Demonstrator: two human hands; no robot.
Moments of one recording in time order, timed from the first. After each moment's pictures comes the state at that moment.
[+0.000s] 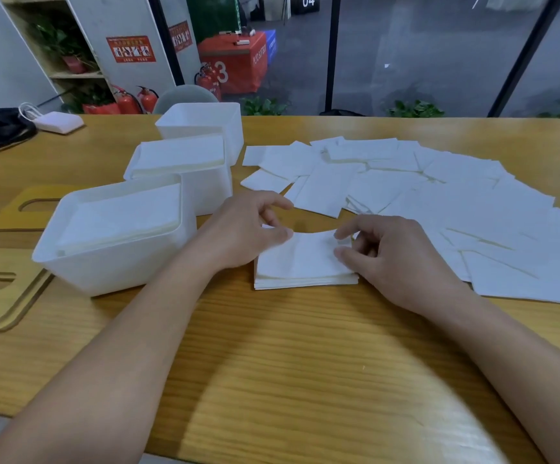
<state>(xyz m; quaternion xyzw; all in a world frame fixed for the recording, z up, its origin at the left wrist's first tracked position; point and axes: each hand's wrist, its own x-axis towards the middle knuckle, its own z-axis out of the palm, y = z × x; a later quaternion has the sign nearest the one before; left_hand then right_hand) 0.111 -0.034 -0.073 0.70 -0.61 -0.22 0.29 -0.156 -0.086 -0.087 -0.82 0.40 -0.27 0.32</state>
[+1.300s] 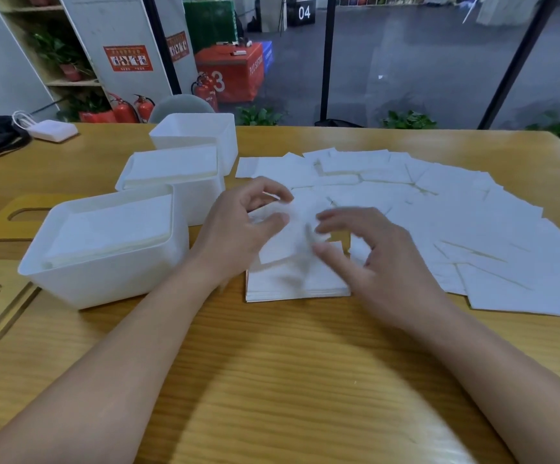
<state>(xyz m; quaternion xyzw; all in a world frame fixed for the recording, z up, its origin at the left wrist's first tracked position) 0.093 -0.029 -0.065 0.61 -0.60 -0.21 0.48 -0.145 -0.074 -0.075 -0.83 0.33 -0.36 0.26</state>
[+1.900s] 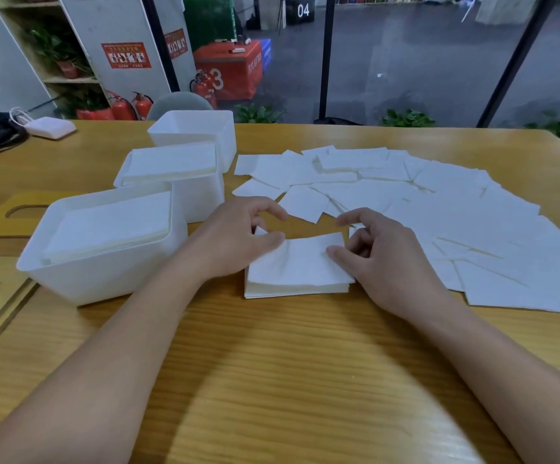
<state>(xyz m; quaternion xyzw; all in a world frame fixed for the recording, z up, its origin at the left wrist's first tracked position) 0.105 -0.029 -0.063 0.68 -0.63 -0.22 0.30 -0.152 -0.087 -0.088 -0.77 0.43 -0.31 0.35</state>
